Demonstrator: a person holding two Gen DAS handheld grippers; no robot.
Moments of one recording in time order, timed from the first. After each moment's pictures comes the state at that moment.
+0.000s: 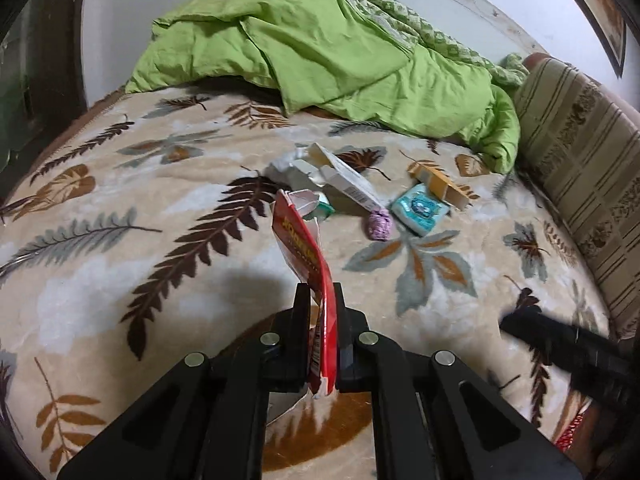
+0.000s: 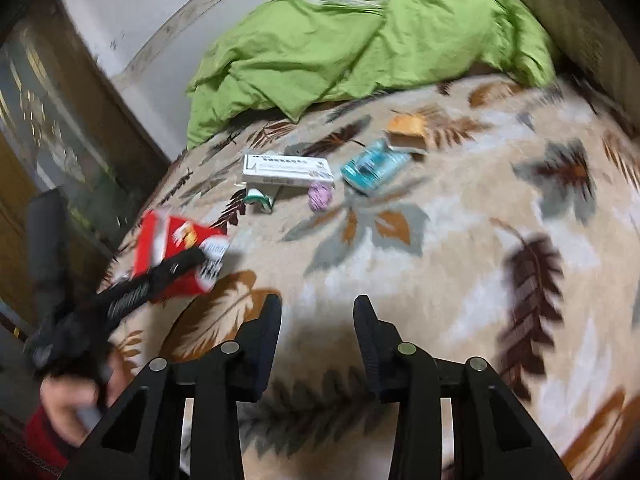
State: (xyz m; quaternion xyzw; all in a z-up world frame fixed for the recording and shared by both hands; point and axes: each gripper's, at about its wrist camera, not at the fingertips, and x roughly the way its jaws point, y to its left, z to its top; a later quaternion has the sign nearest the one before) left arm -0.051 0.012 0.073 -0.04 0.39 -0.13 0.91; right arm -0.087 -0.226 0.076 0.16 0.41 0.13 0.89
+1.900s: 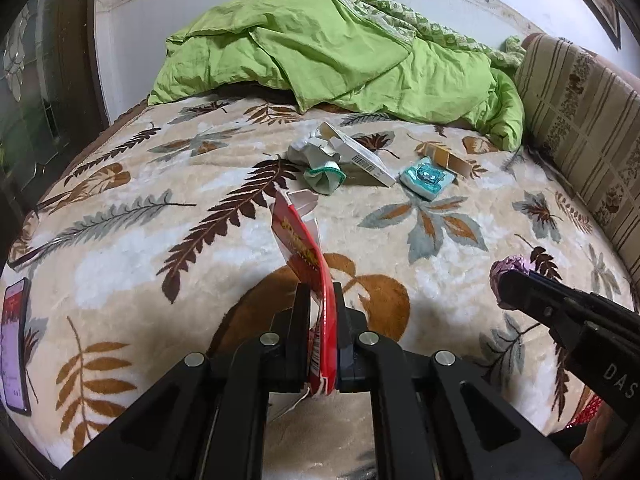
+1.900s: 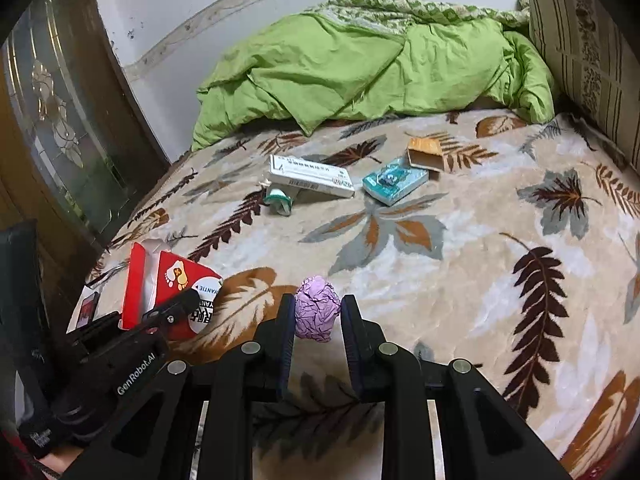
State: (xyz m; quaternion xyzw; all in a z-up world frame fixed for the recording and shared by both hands) left arm -0.105 0.013 0.065 0.00 0.38 -0.10 0.92; right arm -0.124 -0.191 0.076 0.13 0.37 0.10 0.91
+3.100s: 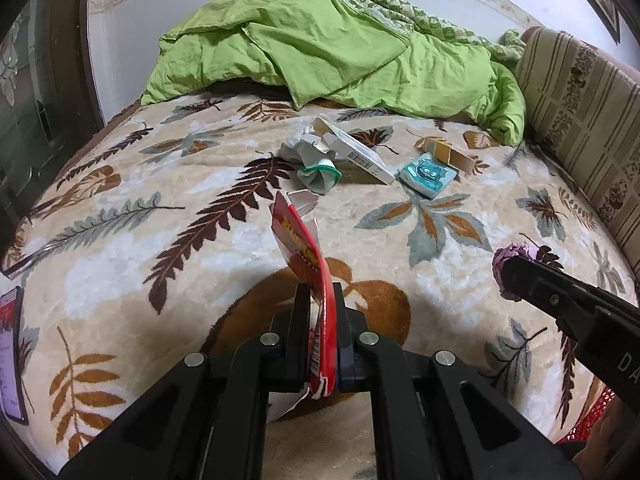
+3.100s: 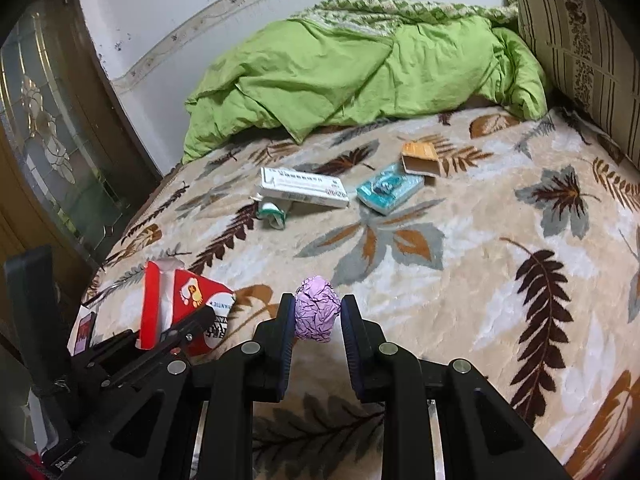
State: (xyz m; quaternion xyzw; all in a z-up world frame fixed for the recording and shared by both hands) left arm -0.093 0.005 0.061 0.01 0.38 -0.10 0.92; right arm -0.114 -0.193 0.078 0.15 0.37 0.08 0.91
